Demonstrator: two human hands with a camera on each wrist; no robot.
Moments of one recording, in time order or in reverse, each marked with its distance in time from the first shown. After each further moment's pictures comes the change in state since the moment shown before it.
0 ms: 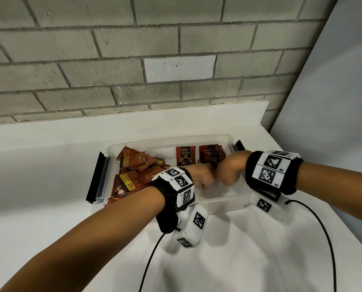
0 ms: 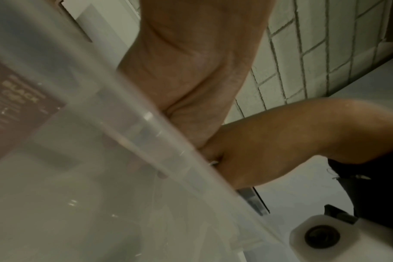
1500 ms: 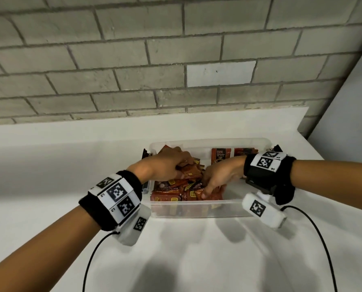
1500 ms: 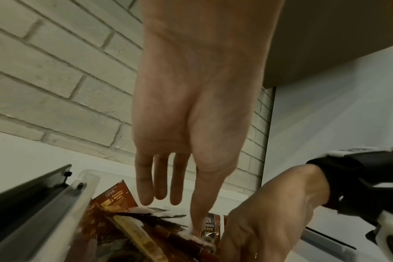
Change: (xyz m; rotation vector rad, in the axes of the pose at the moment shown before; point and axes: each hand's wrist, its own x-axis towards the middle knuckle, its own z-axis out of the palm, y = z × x) left_hand -0.112 -0.143 -0.053 0.203 0.265 0.130; right_hand 0.001 -0.084 -0.048 0.592 0.036 -0.315
